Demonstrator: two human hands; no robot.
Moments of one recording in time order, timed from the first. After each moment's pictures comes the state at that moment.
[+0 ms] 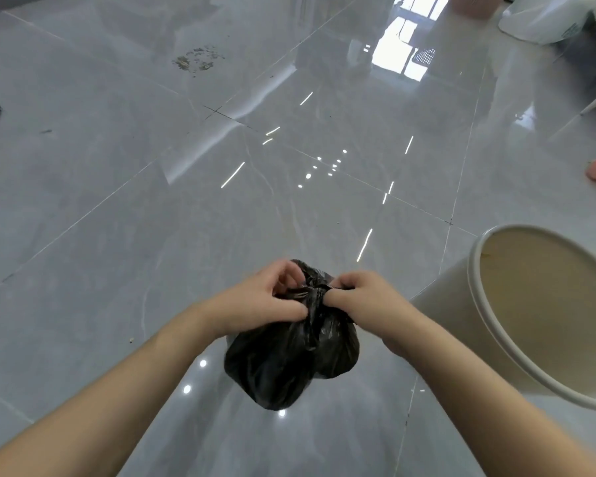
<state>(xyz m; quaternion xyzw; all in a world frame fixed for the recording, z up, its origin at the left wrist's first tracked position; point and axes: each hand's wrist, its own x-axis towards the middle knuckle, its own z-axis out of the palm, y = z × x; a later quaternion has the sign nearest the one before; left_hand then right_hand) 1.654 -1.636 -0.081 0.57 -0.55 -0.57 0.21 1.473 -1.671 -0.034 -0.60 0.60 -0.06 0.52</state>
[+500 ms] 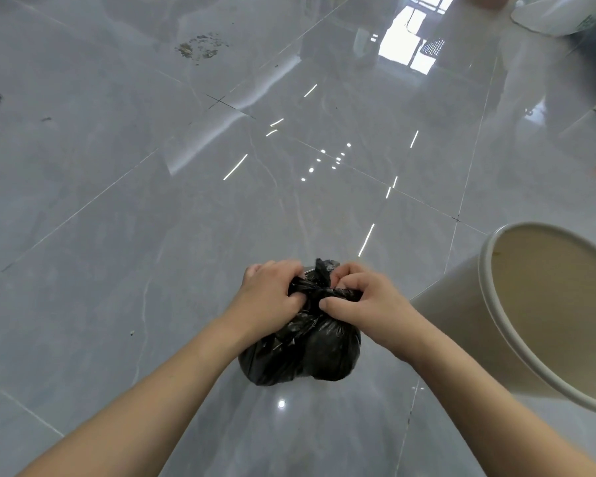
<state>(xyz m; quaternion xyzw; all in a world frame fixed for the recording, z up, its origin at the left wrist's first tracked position) 1.632 -1.642 -0.119 0.66 -0.65 -0.29 0.23 1.459 -1.670 -0.057 -0.65 0.51 -0.14 0.54</state>
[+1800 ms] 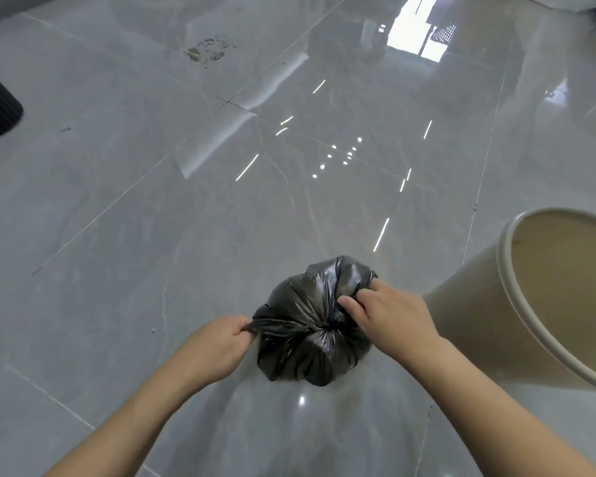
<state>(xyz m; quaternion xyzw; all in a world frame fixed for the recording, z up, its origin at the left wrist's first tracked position) 1.689 -1.567 -0.136 0.73 -0.54 -0.41 0.06 1.445 -1.661 -0.102 -0.85 0.51 0.11 0.07</state>
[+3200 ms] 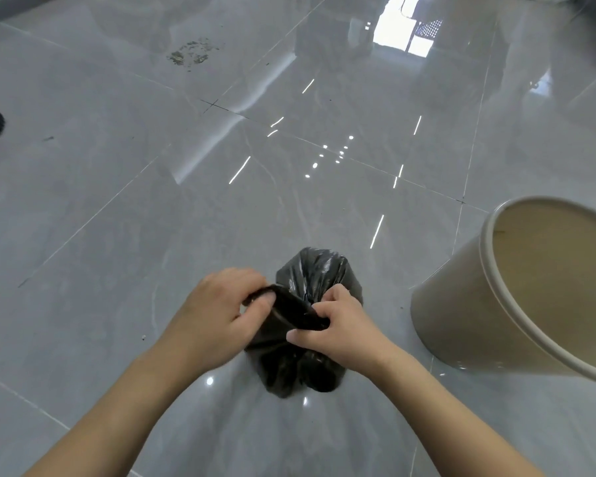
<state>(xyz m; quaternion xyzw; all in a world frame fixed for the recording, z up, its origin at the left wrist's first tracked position) 1.671 -1.590 -0.071 0.62 -0.71 -0.23 0.26 1.470 -1.639 -0.112 -0.71 0.52 -0.03 0.46</state>
